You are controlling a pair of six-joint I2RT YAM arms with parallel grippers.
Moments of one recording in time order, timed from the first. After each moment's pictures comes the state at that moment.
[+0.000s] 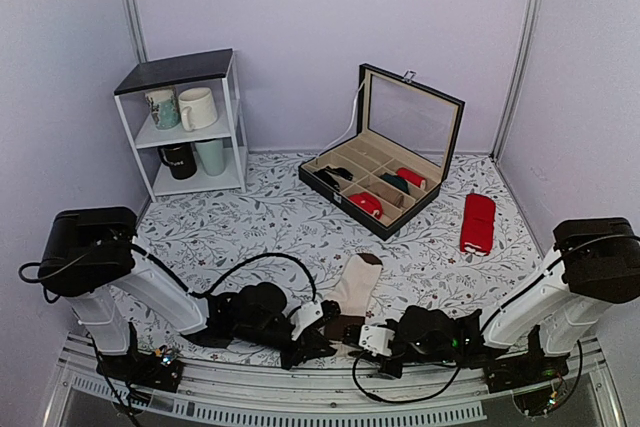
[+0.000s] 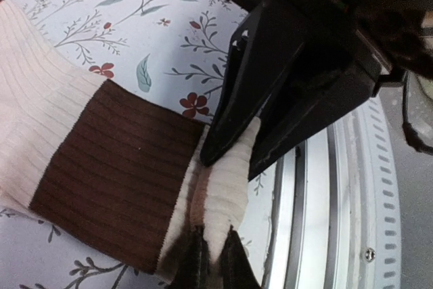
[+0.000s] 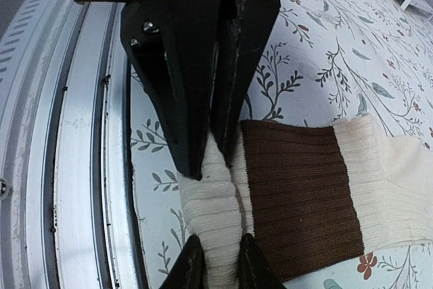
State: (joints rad) left arm -1.27 1.79 0.50 0.68 0.25 -0.19; right arm 1.41 1.65 0.37 0.68 0.12 -0.13
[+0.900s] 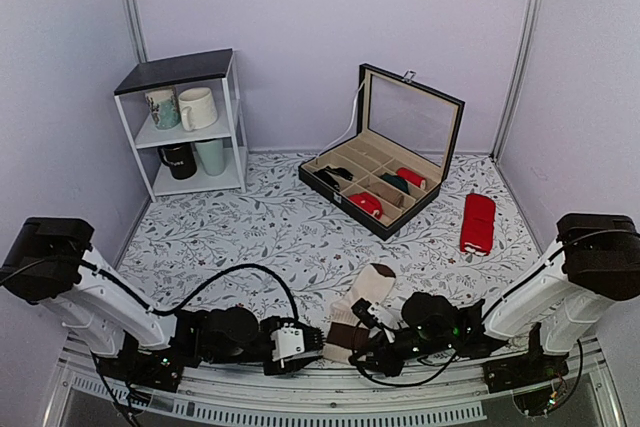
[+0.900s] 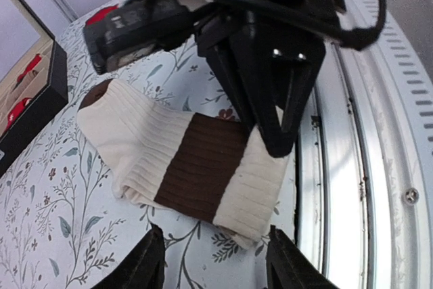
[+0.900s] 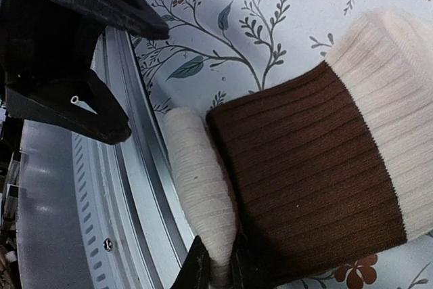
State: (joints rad) left arm -1.46 1.55 0.36 0.72 -0.21 0.25; right arm 1.31 1.64 0.36 0.63 -0.20 0.58
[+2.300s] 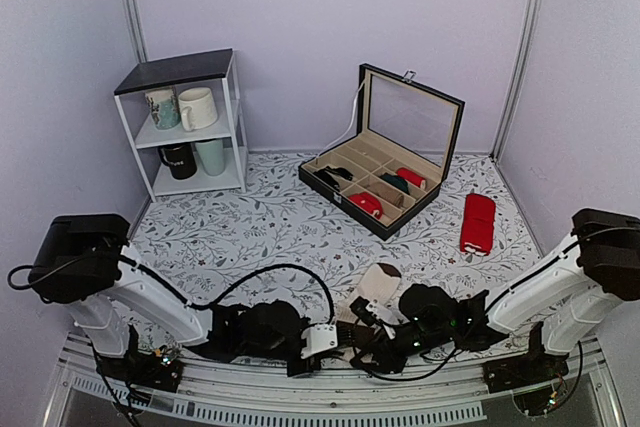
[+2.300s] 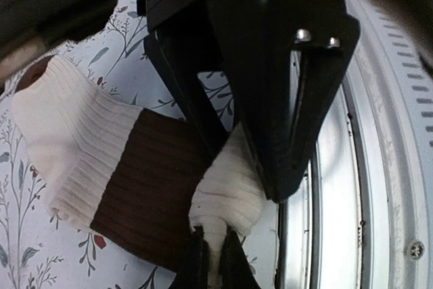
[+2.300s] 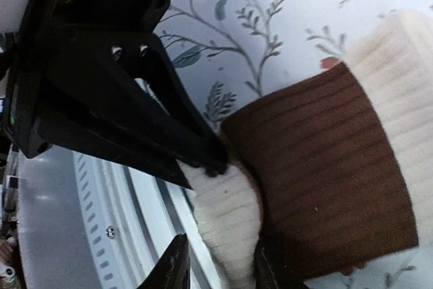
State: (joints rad) left arm -1.41 1.76 0.56 0.58 -0.05 0.17; right arm 1.27 1.58 0.42 0.48 -0.27 0.57
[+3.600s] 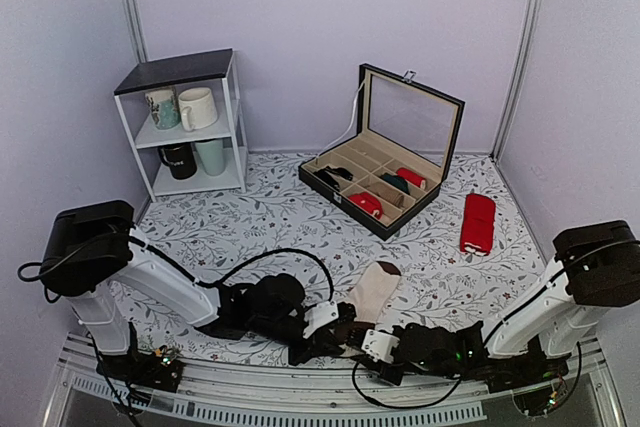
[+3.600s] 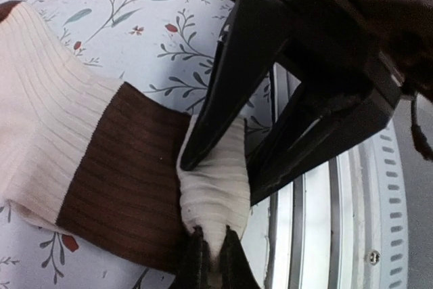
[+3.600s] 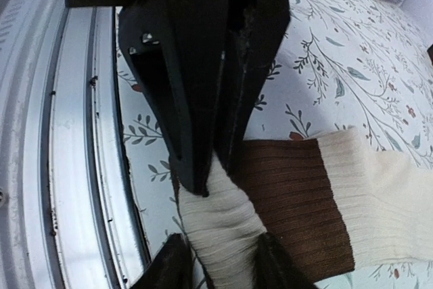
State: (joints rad) left arm -1.26 1.79 0.64 0.45 0.30 -0.04; right arm 1.51 1.64 0.34 0.70 0.30 -0.02
